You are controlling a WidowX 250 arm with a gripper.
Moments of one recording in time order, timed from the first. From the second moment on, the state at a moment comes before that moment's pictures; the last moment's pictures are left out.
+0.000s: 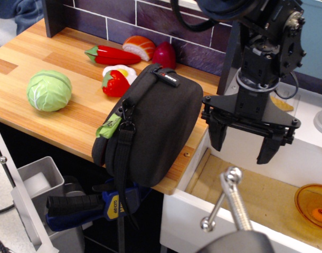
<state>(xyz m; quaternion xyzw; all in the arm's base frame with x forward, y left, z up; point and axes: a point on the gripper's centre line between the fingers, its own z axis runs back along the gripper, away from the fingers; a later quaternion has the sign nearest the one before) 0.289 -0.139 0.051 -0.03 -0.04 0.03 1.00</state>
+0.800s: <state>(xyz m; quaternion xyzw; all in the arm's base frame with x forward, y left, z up) 0.241 -0.097 0.114 -0.07 -0.01 -0.01 1.00</state>
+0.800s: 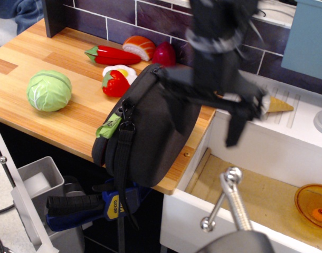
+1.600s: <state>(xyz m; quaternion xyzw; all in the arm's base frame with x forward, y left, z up) 0.204 -0.014 0.139 -0.06 0.01 -0.09 0.99</state>
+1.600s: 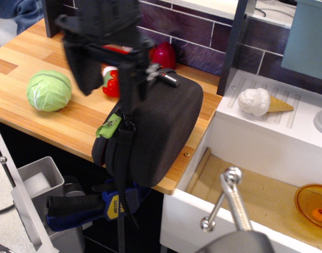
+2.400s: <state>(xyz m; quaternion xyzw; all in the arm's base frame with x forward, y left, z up) 0.199 -0.016 0.095 -0.02 -0.01 -0.10 0.99</state>
